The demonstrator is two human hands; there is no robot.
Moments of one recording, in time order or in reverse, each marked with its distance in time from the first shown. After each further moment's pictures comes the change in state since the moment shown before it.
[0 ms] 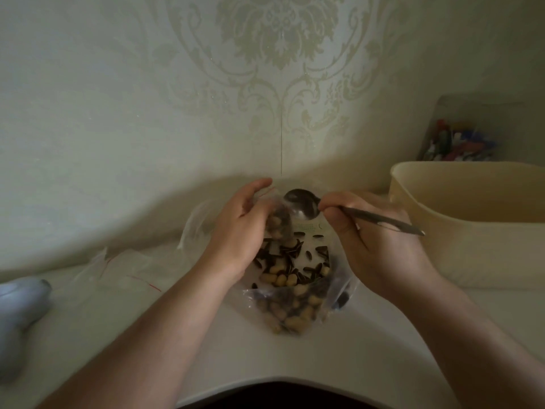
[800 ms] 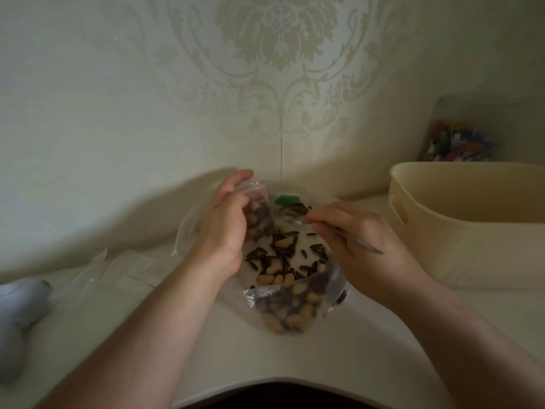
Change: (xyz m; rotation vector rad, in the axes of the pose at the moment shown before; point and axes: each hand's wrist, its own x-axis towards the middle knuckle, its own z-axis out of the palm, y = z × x) left_hand 0.009 0.006 -0.008 -0.274 0.098 -0.186; right_hand -0.004 0.001 0.008 0.036 -0.215 0.076
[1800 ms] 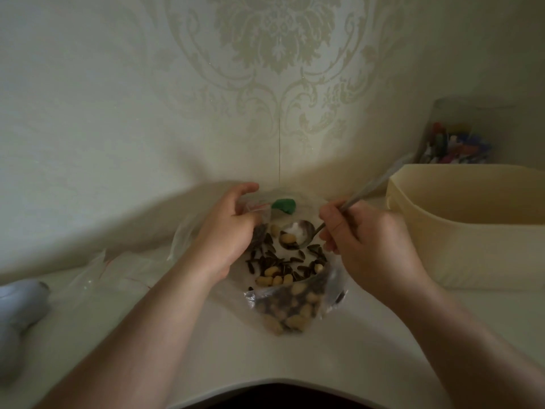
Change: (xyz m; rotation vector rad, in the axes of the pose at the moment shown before) left_hand 0.005 -0.008 -0.011 0.327 -0.095 0.070; right_hand 0.000 -0.014 -0.004 0.148 0.183 0.186
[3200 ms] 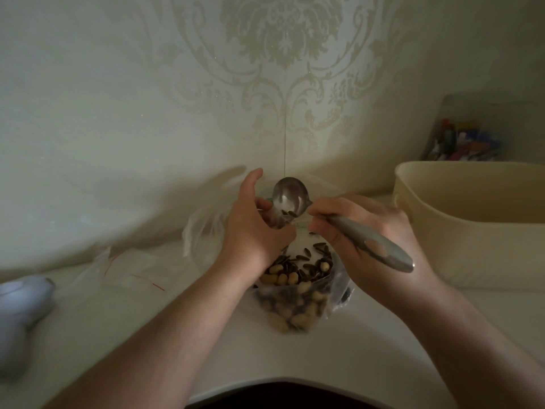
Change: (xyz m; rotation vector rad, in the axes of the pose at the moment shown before) left_hand -0.007 -0.012 0.030 0.055 0.087 0.201; right_hand 0.000 -0.009 -0.004 -0.104 0.030 -0.412
